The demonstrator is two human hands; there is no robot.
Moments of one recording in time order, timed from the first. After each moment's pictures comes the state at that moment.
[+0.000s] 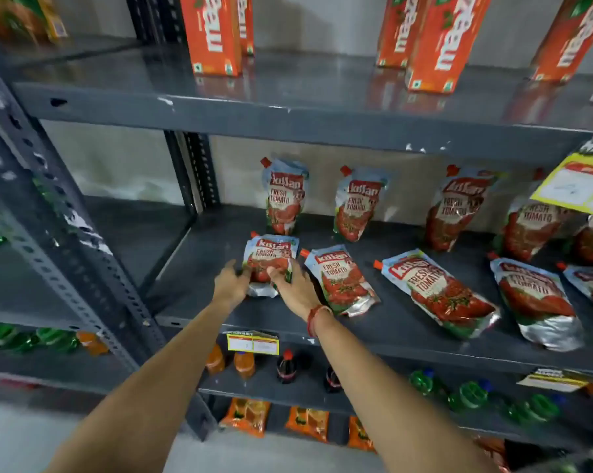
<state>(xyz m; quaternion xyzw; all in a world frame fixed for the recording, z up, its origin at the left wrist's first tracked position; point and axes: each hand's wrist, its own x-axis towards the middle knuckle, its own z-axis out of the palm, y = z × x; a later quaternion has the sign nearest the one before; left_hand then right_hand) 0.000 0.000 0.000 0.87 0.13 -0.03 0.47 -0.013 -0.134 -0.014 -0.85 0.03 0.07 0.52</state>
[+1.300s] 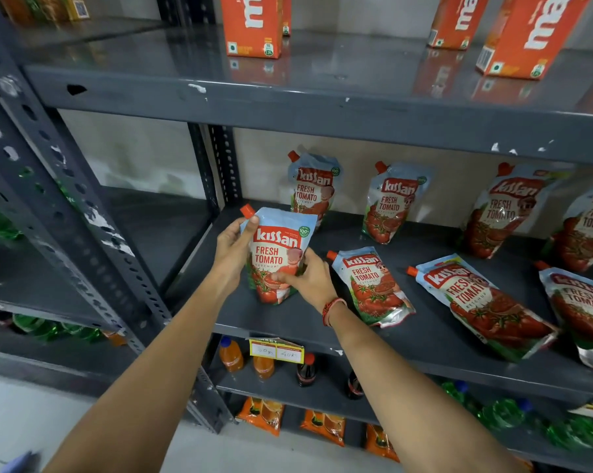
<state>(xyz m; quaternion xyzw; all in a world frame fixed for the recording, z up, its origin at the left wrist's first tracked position) 0.041 0.038 0.026 0.65 0.02 0.05 0.76 0.025 -0.115 -0.013 -0.80 -0.03 0.02 0.60</state>
